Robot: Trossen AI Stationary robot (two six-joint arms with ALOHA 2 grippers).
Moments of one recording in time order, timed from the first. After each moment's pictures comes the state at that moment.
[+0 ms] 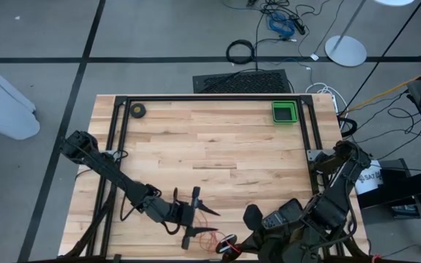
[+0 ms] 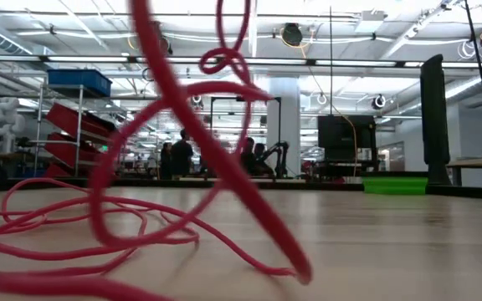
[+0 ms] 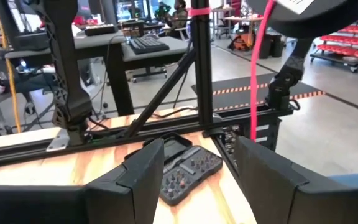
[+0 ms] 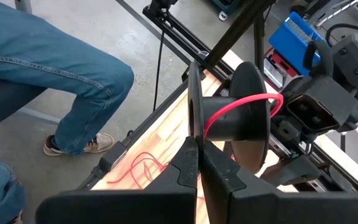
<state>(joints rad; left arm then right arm) -0.60 1.69 1.07 0.57 -0.39 0.06 0.83 1.81 2.04 -0.88 0.45 -0.16</state>
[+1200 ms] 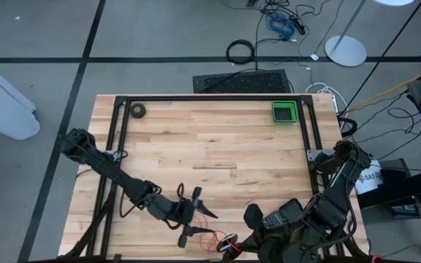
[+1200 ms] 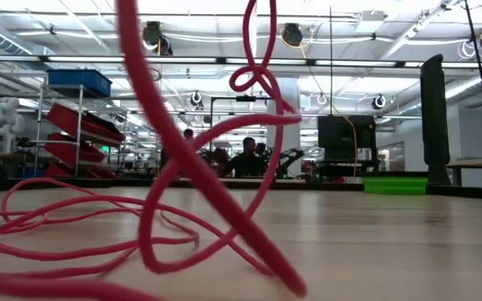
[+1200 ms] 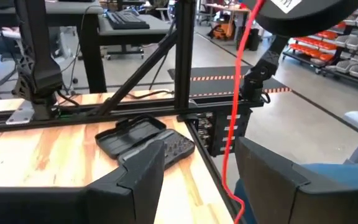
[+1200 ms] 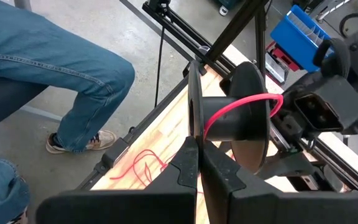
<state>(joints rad) -0.58 1.65 1.07 0.45 -0.27 -0.10 0.83 1.81 2.04 -0.90 0.45 -0.13</state>
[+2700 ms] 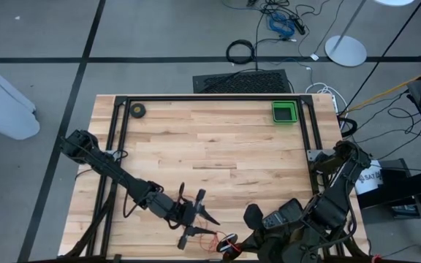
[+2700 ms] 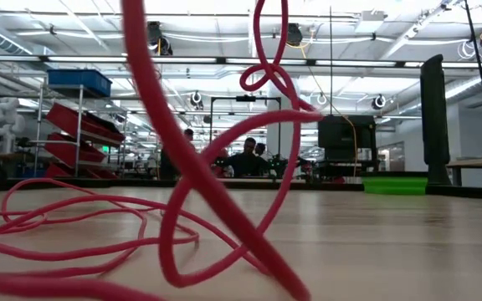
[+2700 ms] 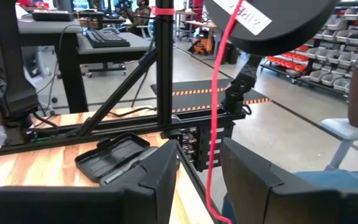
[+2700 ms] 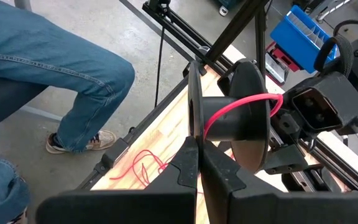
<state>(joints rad) -0.56 1.68 1.07 0.56 -0.18 -0.05 0.83 1.81 2.04 -0.90 0.45 -0.14</state>
